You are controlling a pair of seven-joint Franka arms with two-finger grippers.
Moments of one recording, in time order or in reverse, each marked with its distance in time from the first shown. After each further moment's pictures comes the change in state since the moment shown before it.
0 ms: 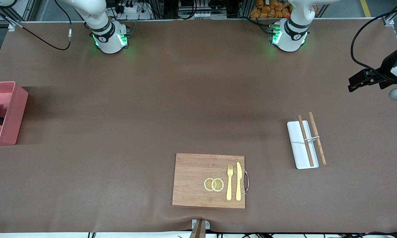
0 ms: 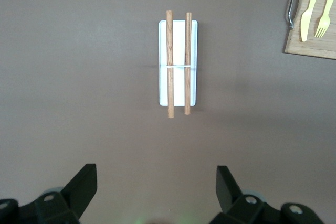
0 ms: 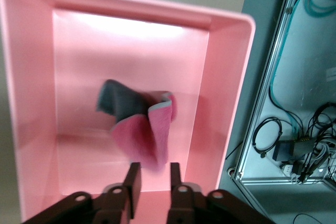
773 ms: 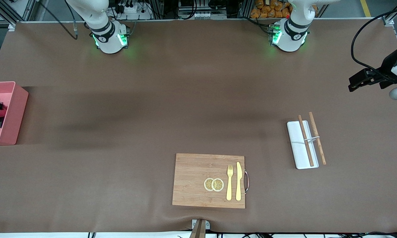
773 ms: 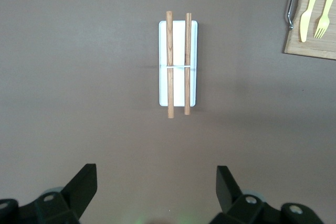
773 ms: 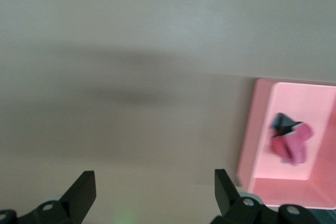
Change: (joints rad) left arm 0.000 -0.003 0.000 0.001 0.000 0.000 0.000; right arm 0.299 -0.329 0.283 0.030 0.164 -0.558 0.480
